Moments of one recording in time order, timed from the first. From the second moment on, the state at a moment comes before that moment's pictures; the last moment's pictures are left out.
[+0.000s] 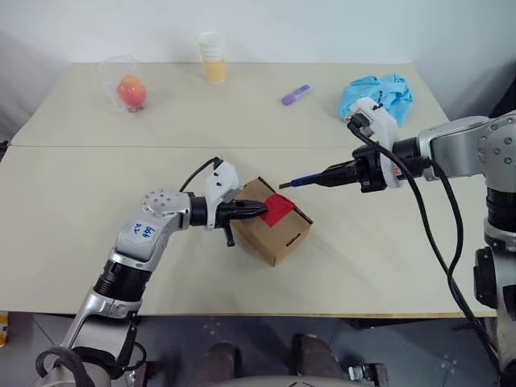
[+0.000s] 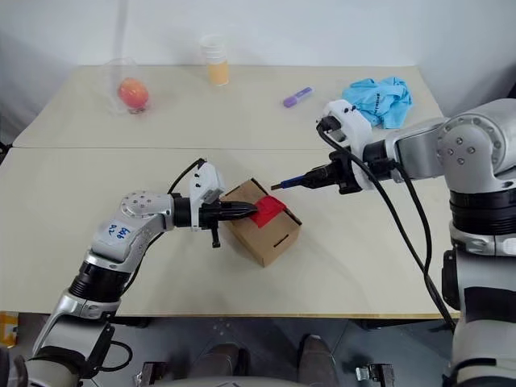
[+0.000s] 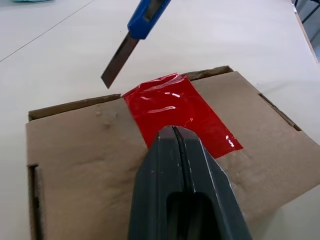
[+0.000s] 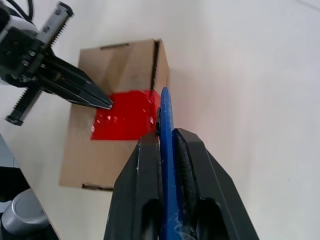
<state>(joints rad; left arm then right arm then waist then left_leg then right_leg) -0.62 0.49 -0.17 -0.02 -0.30 0.53 -0.91 -1.15 -0.78 0.09 -0.03 0.93 1.61 0.52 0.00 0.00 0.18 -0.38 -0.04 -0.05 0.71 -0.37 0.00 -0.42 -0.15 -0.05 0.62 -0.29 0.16</state>
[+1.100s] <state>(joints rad) -0.60 0.49 -0.14 -0.06 -0.31 0.60 -0.86 -1.12 -0.70 0.07 -0.06 0.82 1.61 0.58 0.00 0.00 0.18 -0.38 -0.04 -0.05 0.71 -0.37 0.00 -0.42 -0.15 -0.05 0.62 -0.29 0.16</state>
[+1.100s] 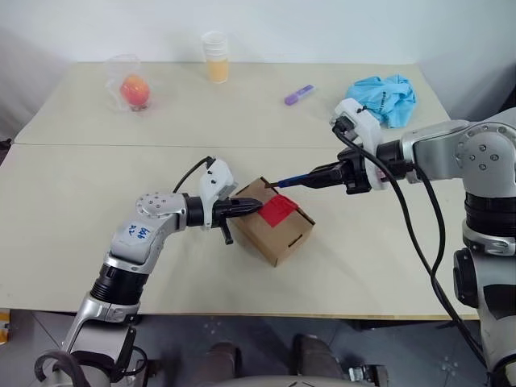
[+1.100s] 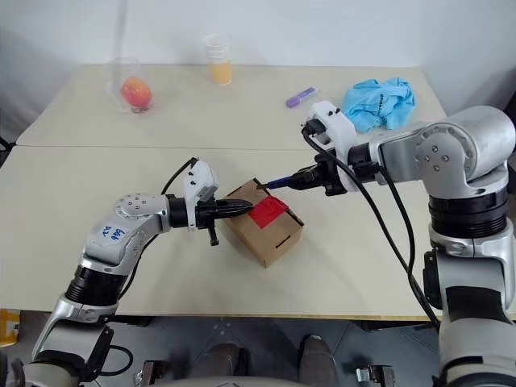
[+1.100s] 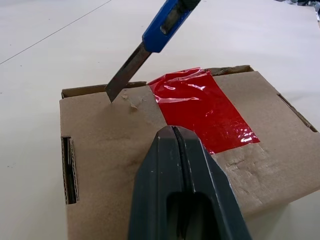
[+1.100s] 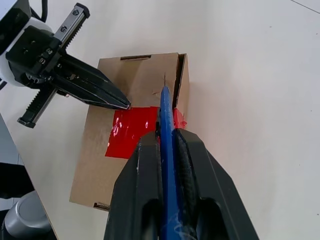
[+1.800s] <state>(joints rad) -0.60 0.49 -0.14 -0.07 -0.31 0.60 -0.86 -1.09 -0.70 0.07 -0.06 0.78 1.60 0.60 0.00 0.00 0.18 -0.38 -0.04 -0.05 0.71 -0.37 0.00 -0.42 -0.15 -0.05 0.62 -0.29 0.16</state>
